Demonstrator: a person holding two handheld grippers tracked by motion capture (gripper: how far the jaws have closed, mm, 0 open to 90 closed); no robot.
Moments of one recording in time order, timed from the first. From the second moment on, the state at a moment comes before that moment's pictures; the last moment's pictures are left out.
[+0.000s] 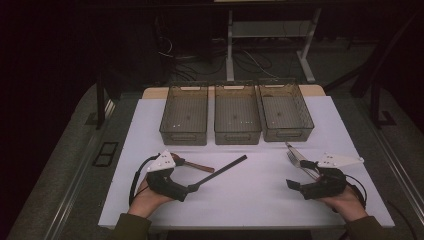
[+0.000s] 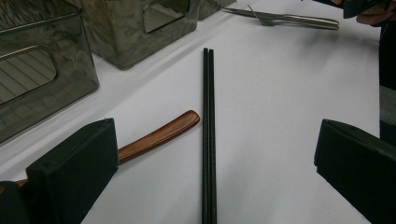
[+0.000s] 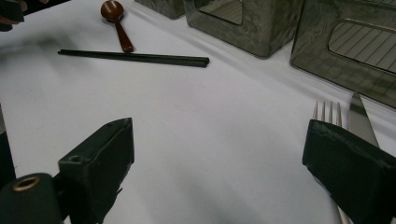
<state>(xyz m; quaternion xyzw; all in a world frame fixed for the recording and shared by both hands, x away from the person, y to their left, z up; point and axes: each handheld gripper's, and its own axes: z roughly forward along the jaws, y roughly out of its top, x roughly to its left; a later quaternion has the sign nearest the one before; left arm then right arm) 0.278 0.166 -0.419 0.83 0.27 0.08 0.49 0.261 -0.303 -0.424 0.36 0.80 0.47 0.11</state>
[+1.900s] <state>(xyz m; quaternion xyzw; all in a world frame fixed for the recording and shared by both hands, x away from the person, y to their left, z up) 0.307 0.136 -0.403 0.82 0.26 0.08 0.50 0.260 -0.302 -0.422 0.35 0.79 0.49 0.10</state>
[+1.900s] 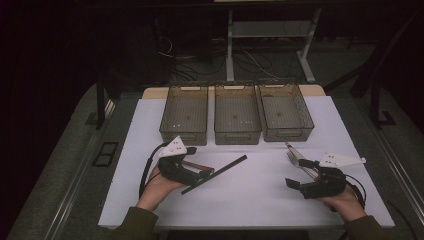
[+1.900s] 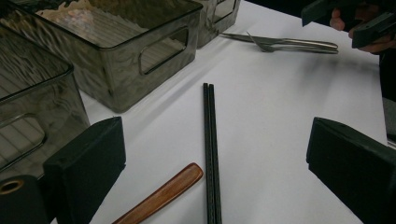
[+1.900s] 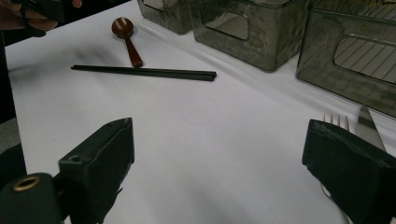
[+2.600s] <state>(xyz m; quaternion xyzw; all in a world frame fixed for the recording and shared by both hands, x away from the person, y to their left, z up) 0.324 0.103 -0.402 0.83 0.25 0.06 0.50 0.261 -0.301 -0.422 0.35 0.79 0.50 0.10</state>
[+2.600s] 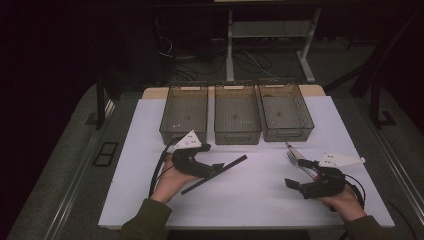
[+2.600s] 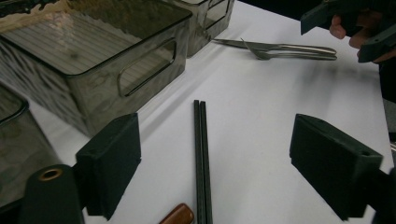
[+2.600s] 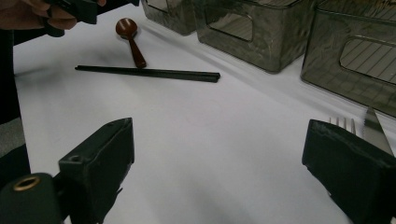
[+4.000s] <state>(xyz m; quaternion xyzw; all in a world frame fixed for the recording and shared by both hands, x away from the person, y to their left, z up) 0.345 0.080 -0.445 0.89 0.25 0.02 0.39 0.262 -0.301 -0.424 0.35 0.79 0.50 0.09</state>
